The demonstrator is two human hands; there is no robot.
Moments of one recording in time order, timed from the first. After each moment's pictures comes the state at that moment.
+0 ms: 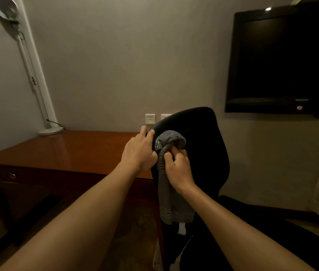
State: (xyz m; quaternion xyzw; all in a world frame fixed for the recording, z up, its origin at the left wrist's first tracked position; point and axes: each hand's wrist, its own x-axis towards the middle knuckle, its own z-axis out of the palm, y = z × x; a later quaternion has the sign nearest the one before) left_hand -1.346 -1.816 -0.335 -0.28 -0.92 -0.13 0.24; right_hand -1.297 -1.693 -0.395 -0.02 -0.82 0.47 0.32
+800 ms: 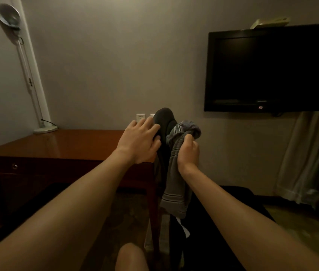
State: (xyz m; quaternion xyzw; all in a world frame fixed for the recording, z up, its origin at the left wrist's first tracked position) left_hand -1.208 -1.861 -0.326 -0.39 -0.84 0.02 0.38; right_hand -1.137 -1.724 -0.363 -0.13 -0.59 0.69 0.40
